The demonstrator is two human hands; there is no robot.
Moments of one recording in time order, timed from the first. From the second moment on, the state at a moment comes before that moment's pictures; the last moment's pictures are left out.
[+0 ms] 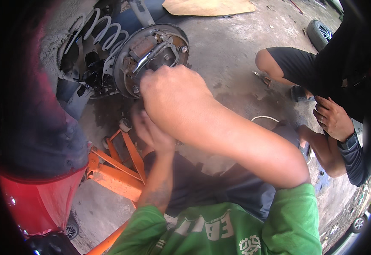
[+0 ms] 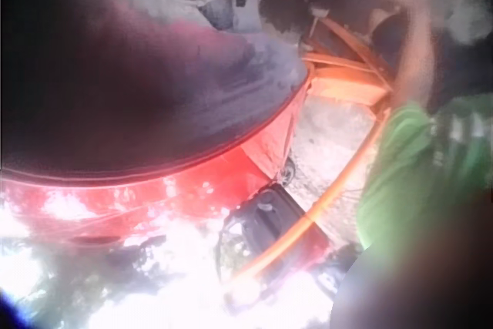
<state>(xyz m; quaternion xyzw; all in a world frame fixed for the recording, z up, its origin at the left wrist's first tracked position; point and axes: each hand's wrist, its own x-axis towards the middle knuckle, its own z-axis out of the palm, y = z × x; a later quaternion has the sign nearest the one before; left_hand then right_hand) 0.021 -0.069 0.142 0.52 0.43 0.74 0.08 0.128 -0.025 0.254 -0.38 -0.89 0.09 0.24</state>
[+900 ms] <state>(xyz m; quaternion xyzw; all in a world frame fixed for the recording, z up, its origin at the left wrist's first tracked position) 0.193 -0.036 -0.307 0.38 0.79 0.07 0.47 0.142 -0.006 0.247 -0.34 -0.92 0.10 0.17</state>
